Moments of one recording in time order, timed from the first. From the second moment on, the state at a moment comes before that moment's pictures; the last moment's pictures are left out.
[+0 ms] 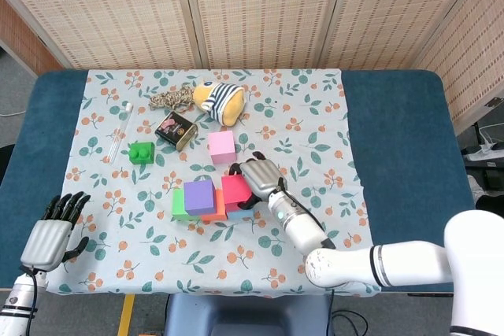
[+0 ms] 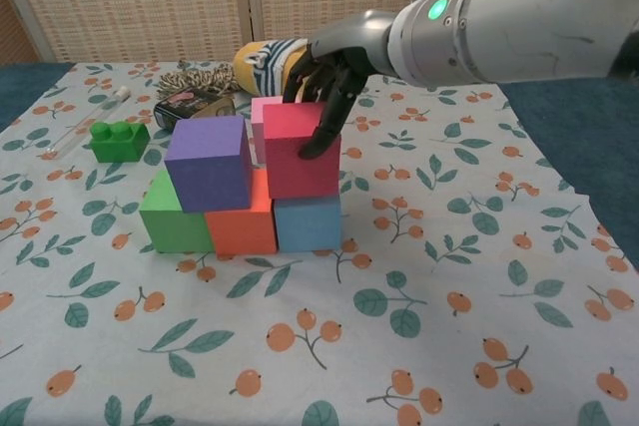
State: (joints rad) left arm -0.20 -1.25 0.00 -1.45 1.49 1.34 0.10; right arm 1.24 -1.44 0.31 -1.84 -0.19 0.97 -0.66
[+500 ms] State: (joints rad) left arm -0.19 -1.24 0.00 -1.46 1.50 1.35 0.08; right arm 1.30 -1.52 0.32 -1.79 -0.12 1.03 -0.67
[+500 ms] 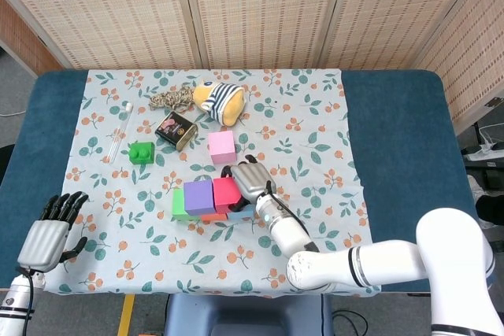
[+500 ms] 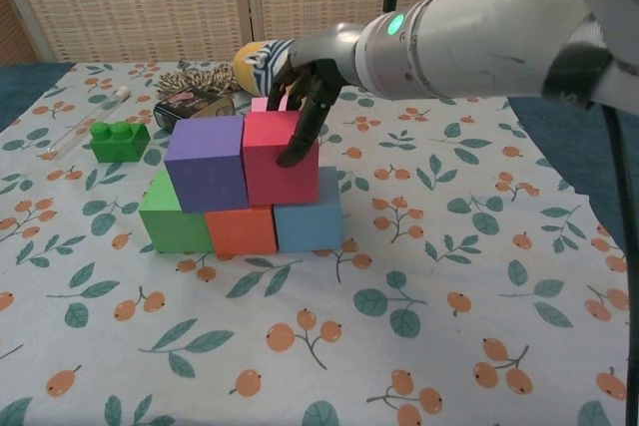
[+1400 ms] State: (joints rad) left arm -0.19 -1.23 0.01 -1.46 1.50 1.34 0.07; right arm 1.32 -1.55 0.32 -1.79 -0.12 1.05 -0.68
